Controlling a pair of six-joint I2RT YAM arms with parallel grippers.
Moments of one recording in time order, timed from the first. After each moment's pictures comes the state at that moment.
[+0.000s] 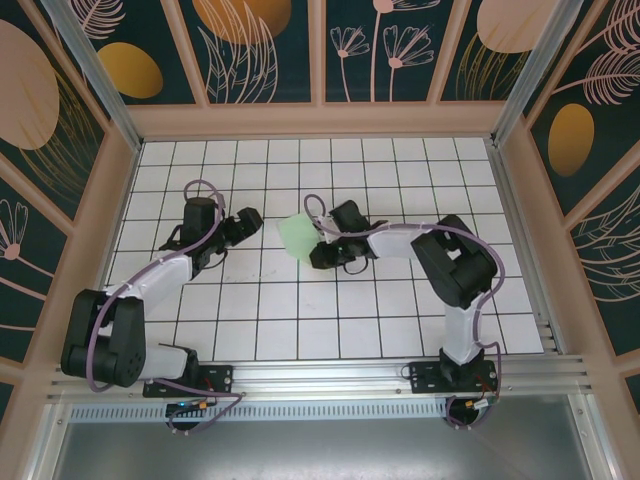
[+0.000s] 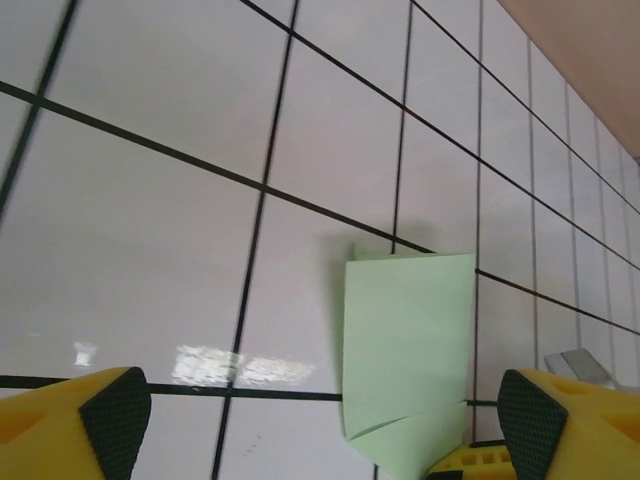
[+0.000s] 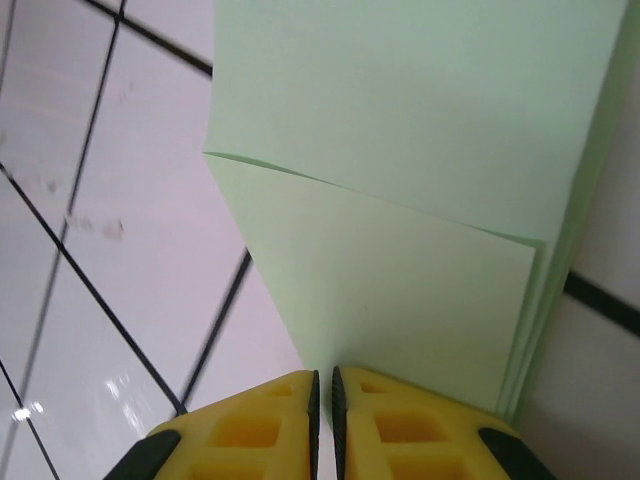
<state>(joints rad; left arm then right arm) -0.20 1.37 0.66 0.02 0.29 -0.73 0.67 1.91 1.04 -0.15 -0.50 0.29</state>
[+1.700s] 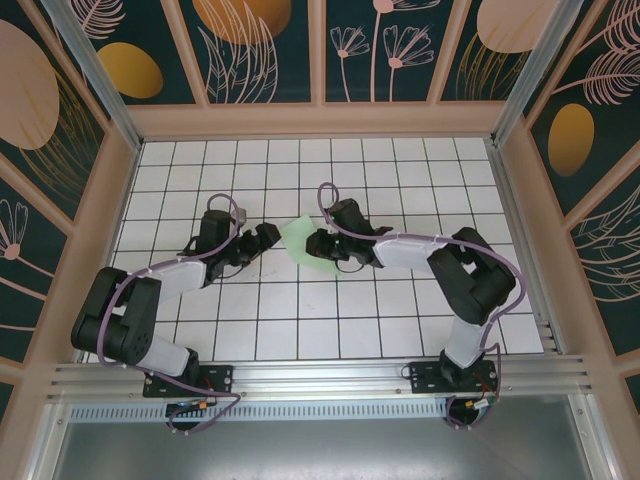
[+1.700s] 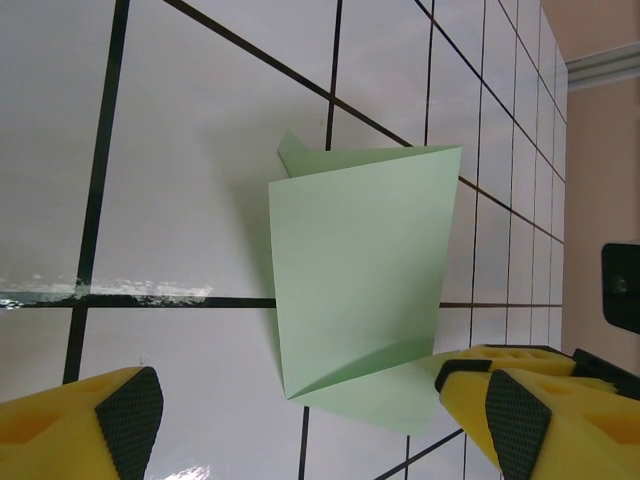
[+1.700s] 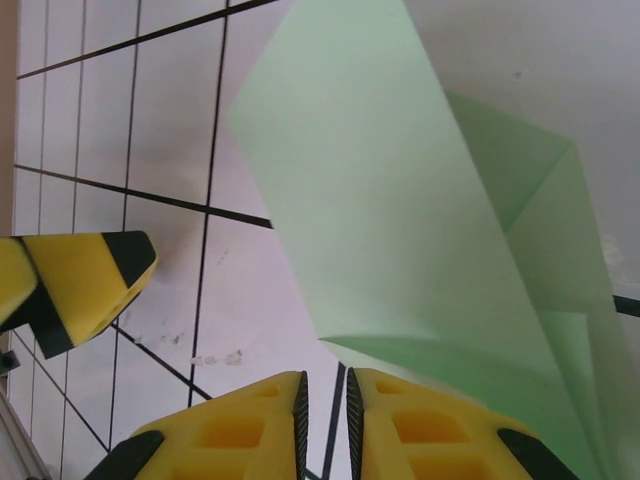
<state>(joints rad) -0.29 1.49 0.57 0.23 0.48 -0.87 0.72 1.80 0.97 0.04 -0.31 0.78</state>
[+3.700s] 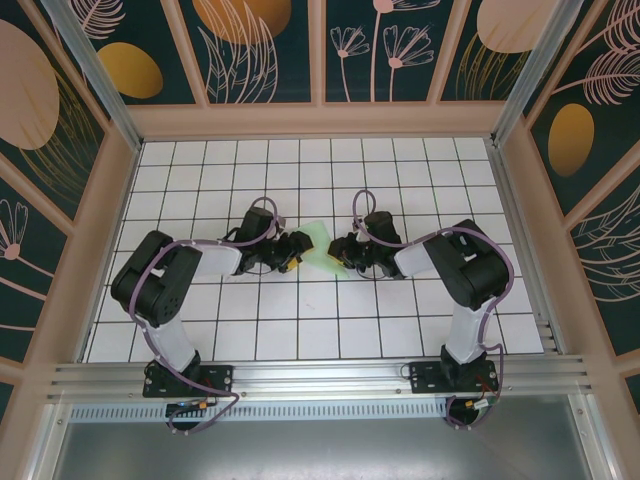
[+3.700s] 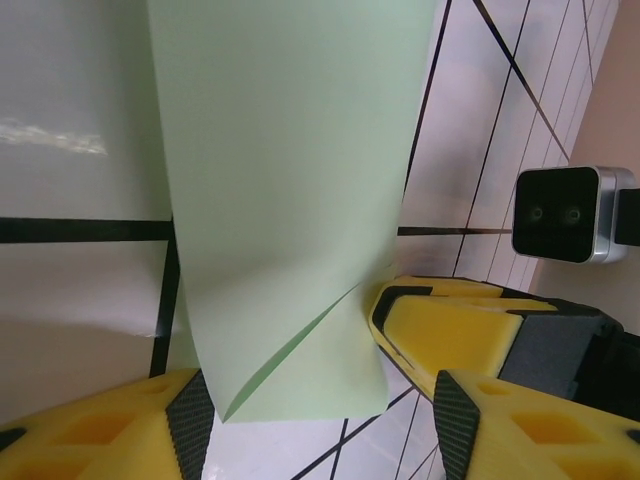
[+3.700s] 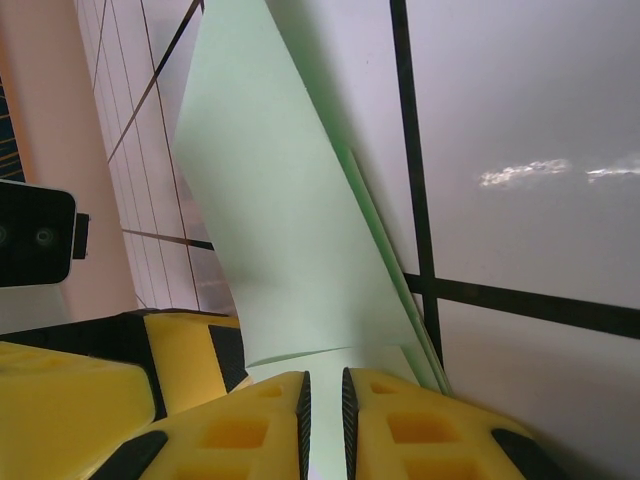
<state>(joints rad) -0.49 1.78 0.76 0.23 0.56 -1.09 0.53 1.87 0.70 0.49 -0.58 1.05</state>
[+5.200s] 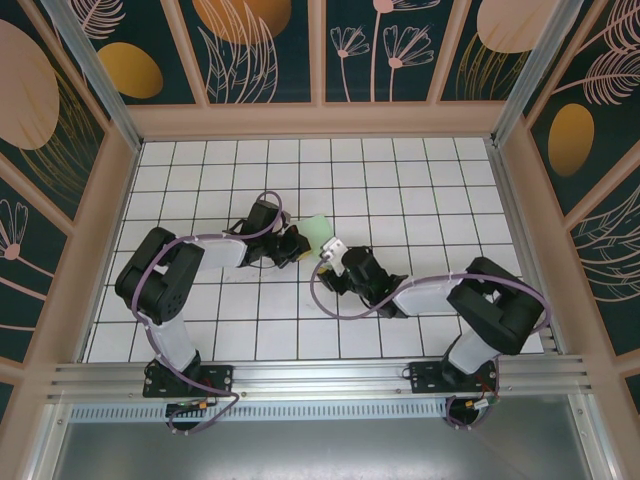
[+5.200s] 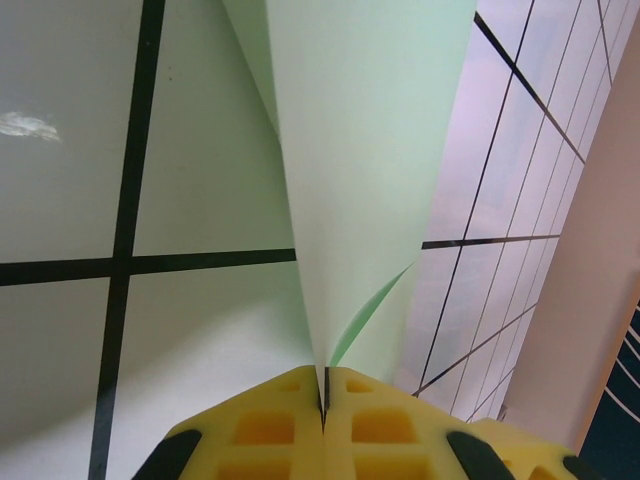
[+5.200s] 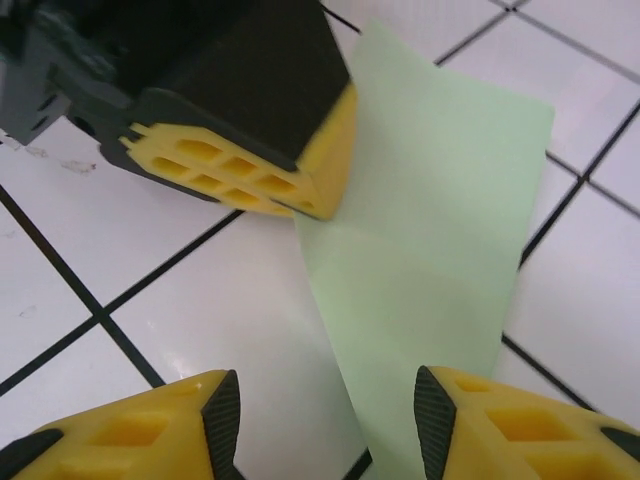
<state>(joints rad) -0.51 1.80 0.86 0.12 0.54 -1.07 0.91 1.58 0.52 0.50 0.15 -0.07</state>
